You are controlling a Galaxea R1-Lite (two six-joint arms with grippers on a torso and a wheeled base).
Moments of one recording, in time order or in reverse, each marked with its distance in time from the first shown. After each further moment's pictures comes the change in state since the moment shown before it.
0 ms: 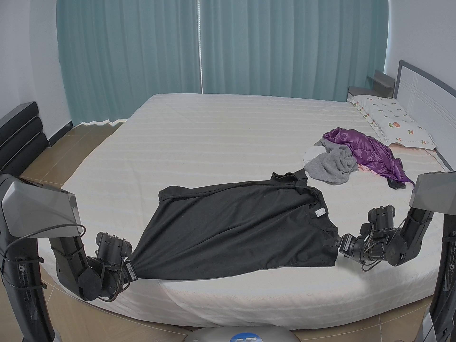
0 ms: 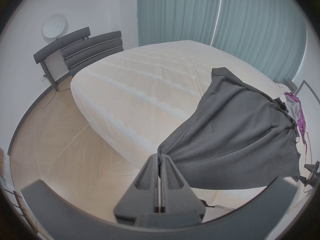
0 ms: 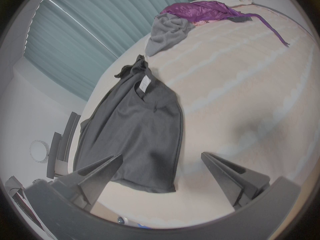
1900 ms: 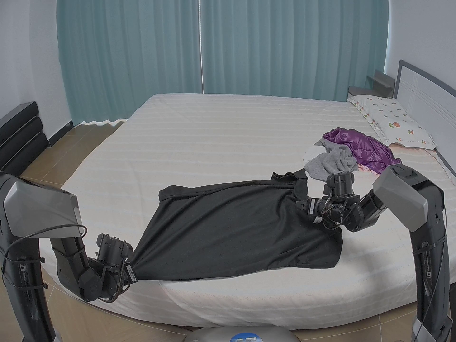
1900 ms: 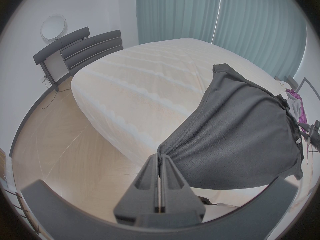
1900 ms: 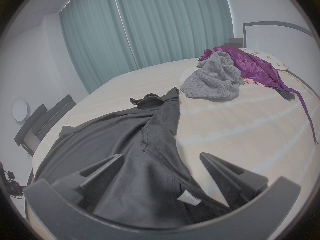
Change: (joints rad) left arm 0.002 0.010 0.001 0.010 0.001 0.006; right arm 0.129 0.257 -0.762 0.269 -0.261 -0.287
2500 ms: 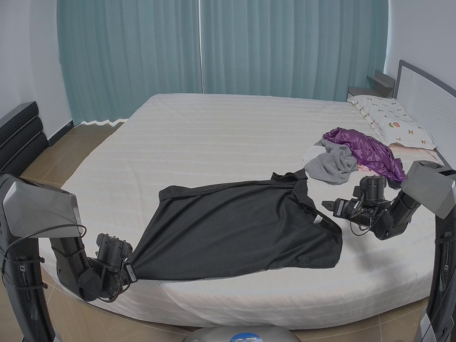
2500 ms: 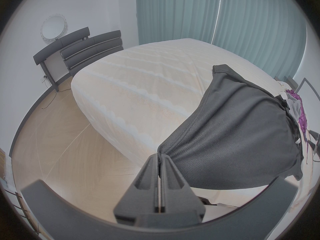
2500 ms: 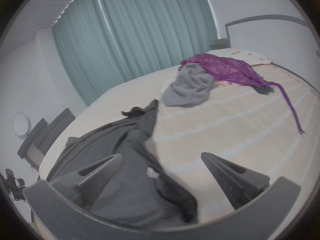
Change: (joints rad) left arm 0.000 -0.004 0.000 0.000 0.001 0.000; right arm -0.117 -0.184 0.384 -0.244 0.065 0.036
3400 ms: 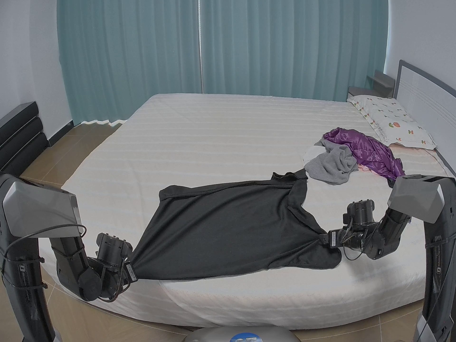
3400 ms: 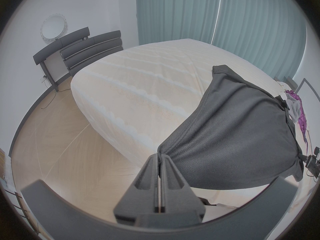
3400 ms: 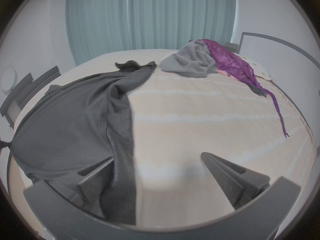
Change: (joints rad) left arm 0.000 -0.001 -0.001 -0.003 -0.001 0.000; right arm 0.057 0.083 0.118 -0.009 -0.176 -0.243
